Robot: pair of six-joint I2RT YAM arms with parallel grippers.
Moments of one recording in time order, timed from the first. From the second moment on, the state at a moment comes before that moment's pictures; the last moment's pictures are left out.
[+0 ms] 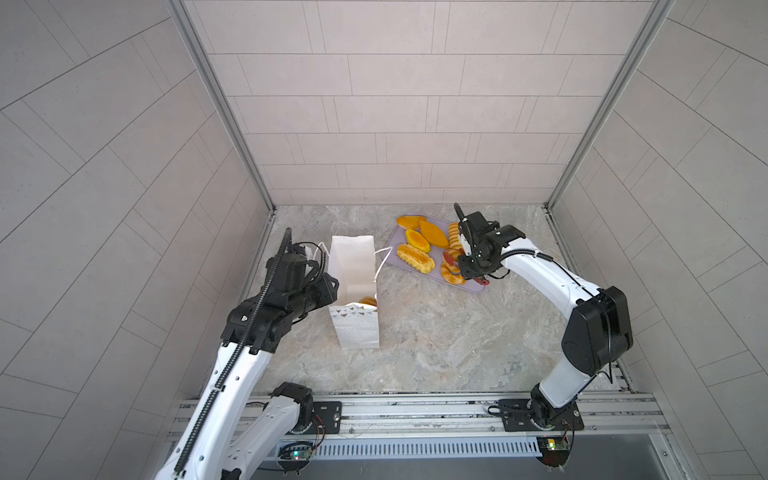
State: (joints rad) left arm -0.25 0.84 1.05 -0.95 0.13 -0.58; right arm 0.39 1.67 1.45 -1.00 0.12 0.16
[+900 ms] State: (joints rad) left arm -0.25 0.84 1.08 -0.99 0.10 -0.57; right arm 0.39 1.45 1.46 -0.99 0.09 0.16
